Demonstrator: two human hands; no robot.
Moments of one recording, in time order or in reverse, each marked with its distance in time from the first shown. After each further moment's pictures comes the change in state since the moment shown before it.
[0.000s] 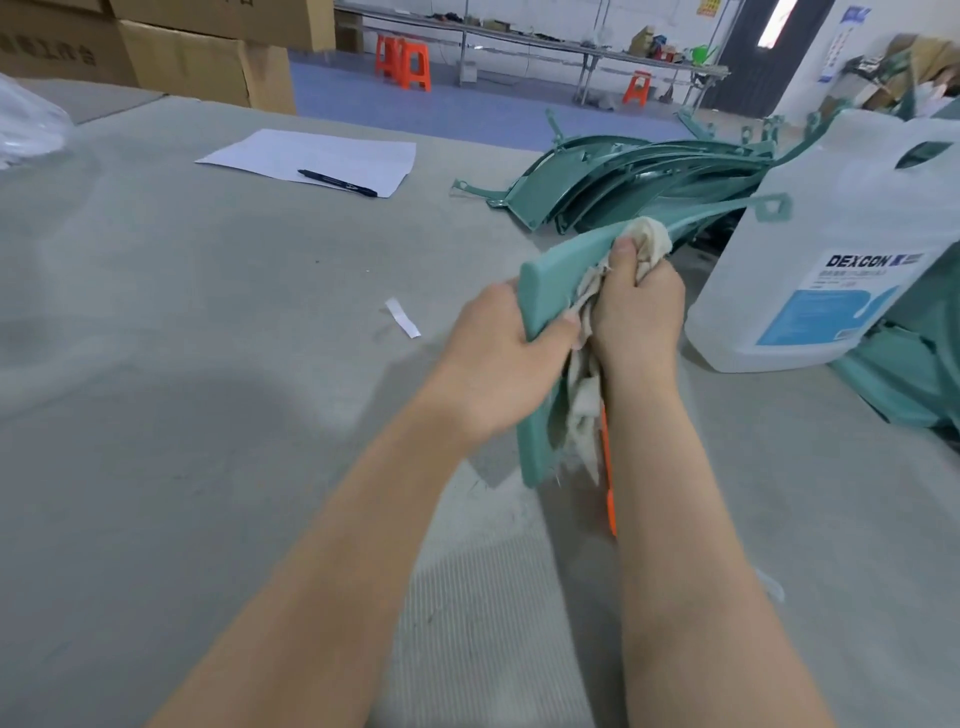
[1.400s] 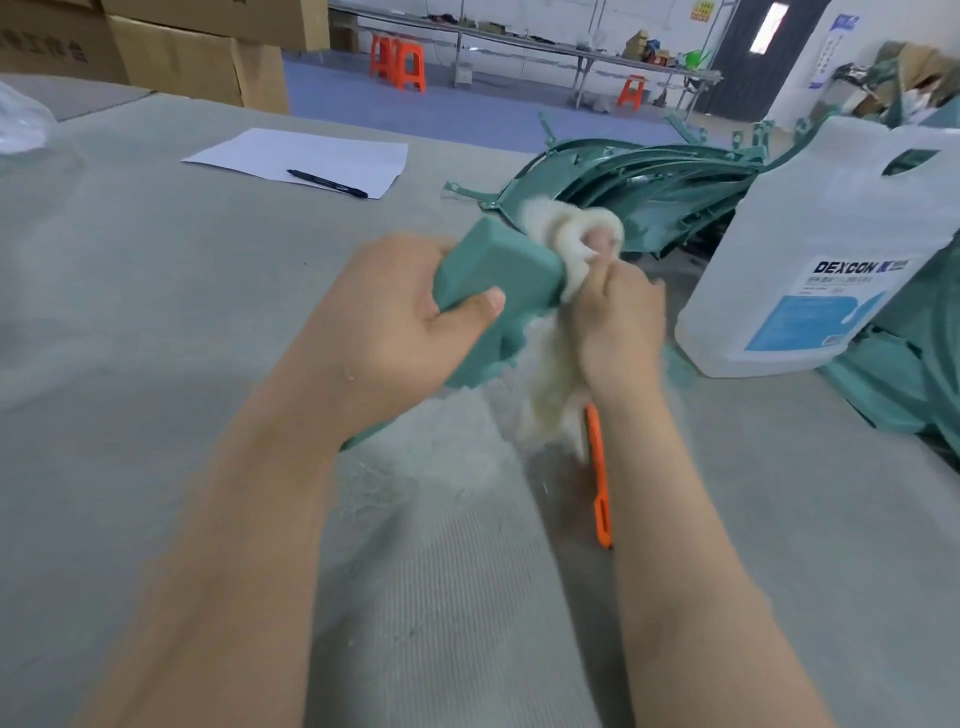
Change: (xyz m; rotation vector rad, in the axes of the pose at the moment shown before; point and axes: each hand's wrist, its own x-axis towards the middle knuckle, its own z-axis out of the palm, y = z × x) left_hand -0.011 0.009 -0.052 0.208 0.053 0.251; right_hand -0.007 -0.013 -0.007 -0.306 -0.098 -0.066
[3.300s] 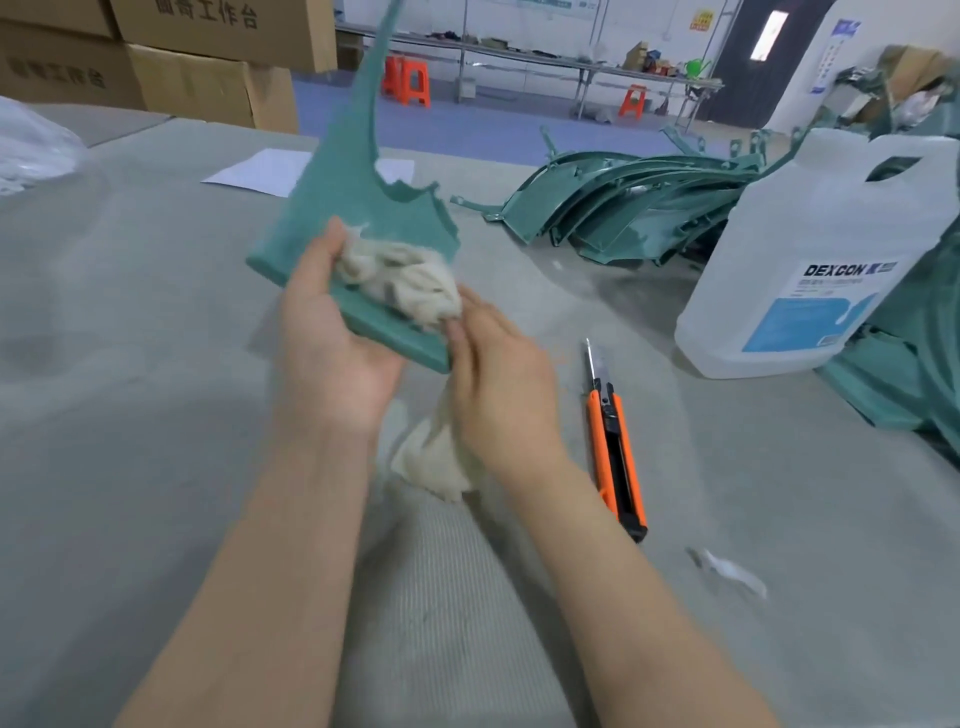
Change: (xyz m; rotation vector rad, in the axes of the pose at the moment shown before) left_hand 0.014 -0.035 0.009 -1.528 0.493 -0.368; right_hand -0.069 0.001 0.043 0.095 -0.188 -0.565
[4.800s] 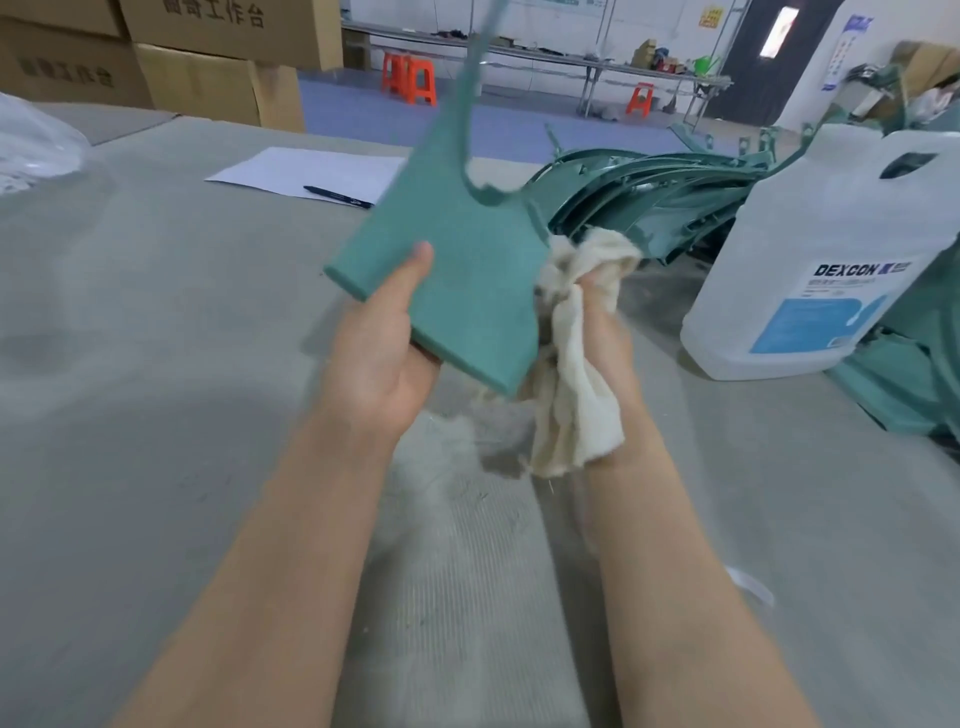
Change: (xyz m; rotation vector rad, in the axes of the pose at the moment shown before) left_hand -0.005 -0.022 0.008 0.267 0.001 -0.091; right_hand 0.039 0.031 -0.047 0.831 0.014 0.781
